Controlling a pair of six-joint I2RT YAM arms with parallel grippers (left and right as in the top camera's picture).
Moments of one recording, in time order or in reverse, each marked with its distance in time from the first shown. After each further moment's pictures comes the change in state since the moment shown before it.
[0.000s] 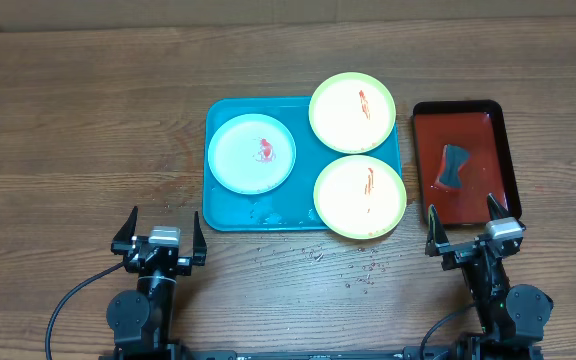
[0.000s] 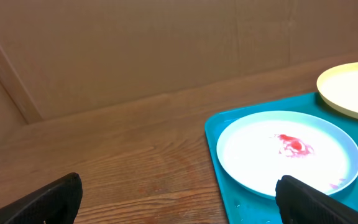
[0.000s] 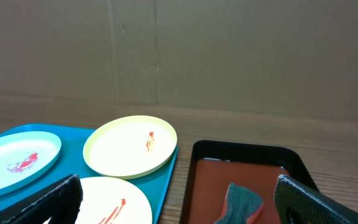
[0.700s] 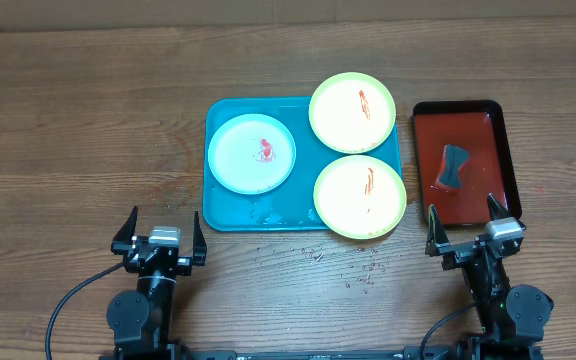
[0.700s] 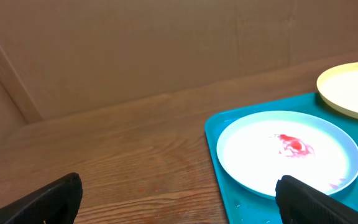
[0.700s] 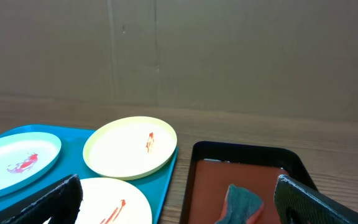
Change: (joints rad) left arm 0.000 0.000 0.000 0.000 0.000 0.000; right arm 0.000 0.000 0.000 0.004 0.000 0.000
